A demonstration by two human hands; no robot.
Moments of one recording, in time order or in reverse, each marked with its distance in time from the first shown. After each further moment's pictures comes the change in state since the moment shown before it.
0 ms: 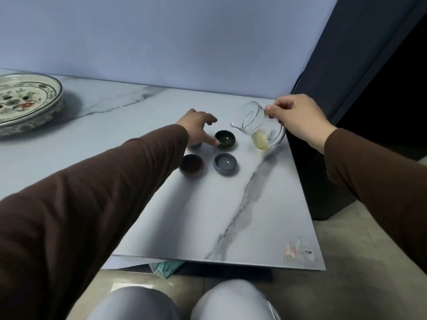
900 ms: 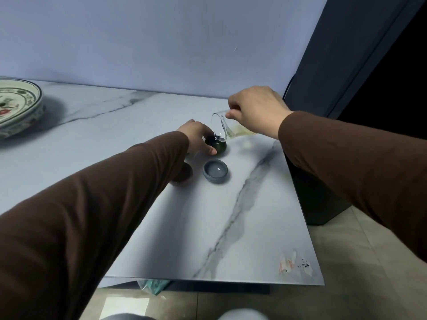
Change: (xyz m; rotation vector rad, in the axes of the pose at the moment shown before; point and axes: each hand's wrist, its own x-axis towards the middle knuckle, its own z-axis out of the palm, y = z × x) left_hand 0.032 0.003 0.024 0.022 -0.104 -0.058; right_hand 0.035 -0.043 0.028 -0.637 -0.117 -0.416
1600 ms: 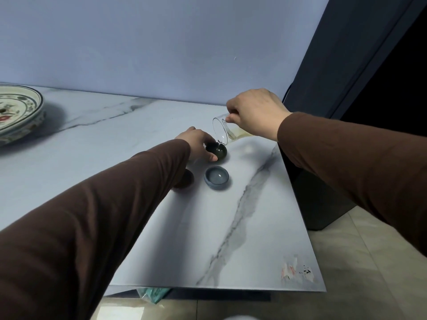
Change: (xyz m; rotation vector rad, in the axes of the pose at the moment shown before) left_hand 0.003 -0.005 0.005 0.010 0.003 -0.046; right_hand 0.009 -0.005 -0.010 -0.101 -0.001 -0.040
